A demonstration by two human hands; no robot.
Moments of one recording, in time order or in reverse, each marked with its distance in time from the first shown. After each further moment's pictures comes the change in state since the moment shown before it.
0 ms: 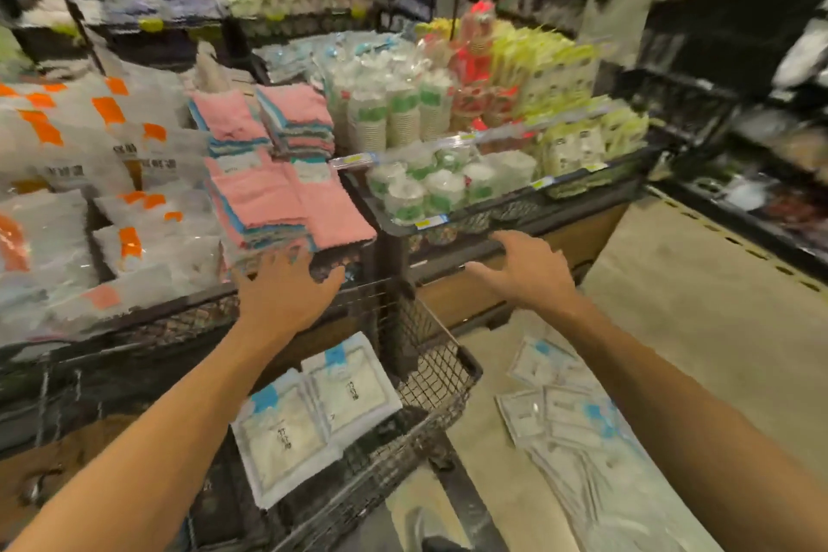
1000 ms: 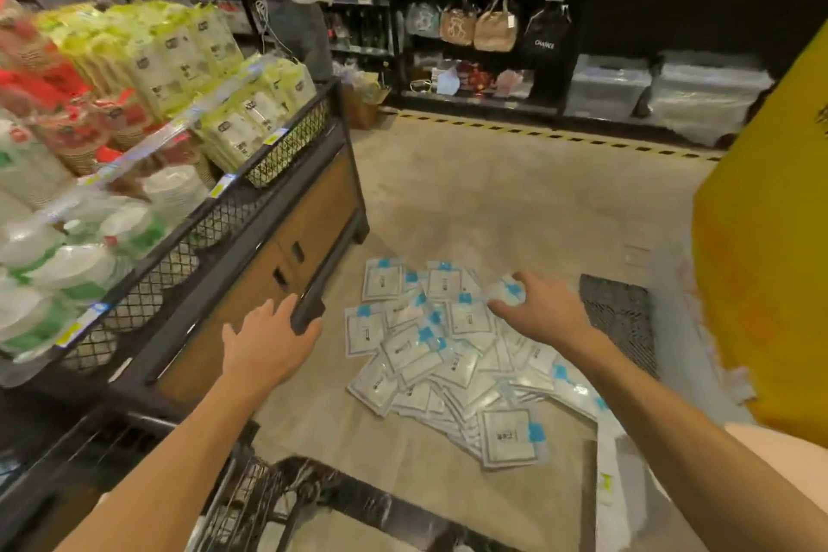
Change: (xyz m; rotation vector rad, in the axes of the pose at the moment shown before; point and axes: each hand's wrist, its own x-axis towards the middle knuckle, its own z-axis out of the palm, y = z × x) left_hand -0.040 0.436 0.150 0.130 -0.332 0.659; right_hand -0.212 0.447 -0.018 0.197 0.086 0.813
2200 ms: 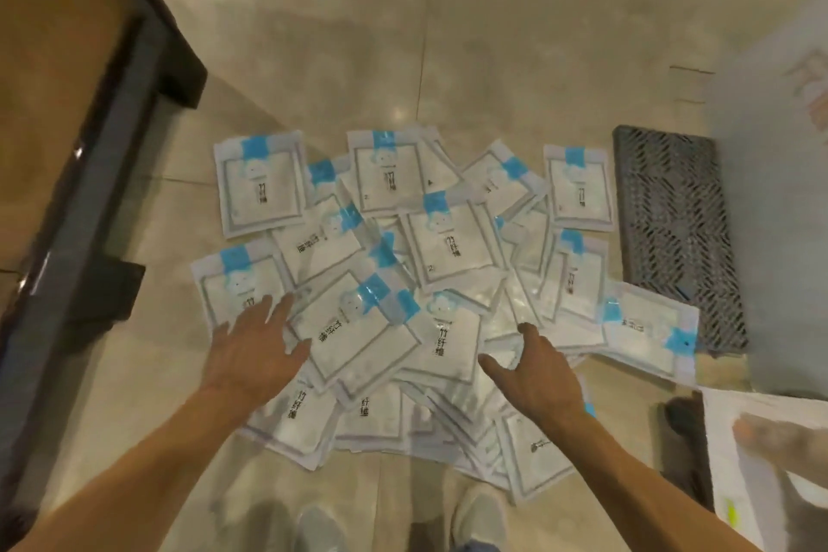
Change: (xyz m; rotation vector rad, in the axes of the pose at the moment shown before) left_hand 0.515 0.043 0.541 0.194 -0.473 0.299; right_hand 0.382 0.164 0.510 0.170 -0.307 0.650
